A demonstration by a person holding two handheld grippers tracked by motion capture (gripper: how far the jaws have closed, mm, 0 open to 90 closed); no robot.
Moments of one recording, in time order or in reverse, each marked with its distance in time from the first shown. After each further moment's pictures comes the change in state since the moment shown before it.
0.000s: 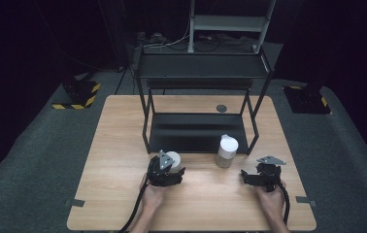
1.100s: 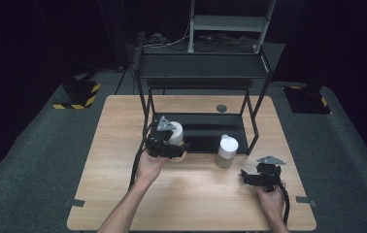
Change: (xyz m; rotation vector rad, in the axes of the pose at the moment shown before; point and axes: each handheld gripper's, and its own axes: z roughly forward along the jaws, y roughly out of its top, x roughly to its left) left arm 0.036 0.136 -0.048 0.030 -0.139 0.057; right arm 0.000 0.000 0.000 0.001 -0.001 0.001
